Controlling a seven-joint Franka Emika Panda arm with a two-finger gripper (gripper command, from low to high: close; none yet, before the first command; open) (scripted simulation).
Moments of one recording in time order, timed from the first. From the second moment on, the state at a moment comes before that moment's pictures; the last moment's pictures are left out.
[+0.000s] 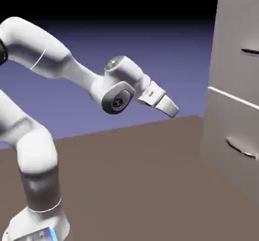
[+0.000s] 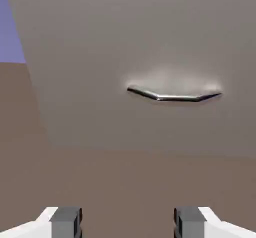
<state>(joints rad) 0.06 -0.57 -0.04 -2.79 0.00 3.05 0.77</state>
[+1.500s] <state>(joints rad) 1.69 -0.40 -1.60 -2.08 0.12 3.58 1.71</state>
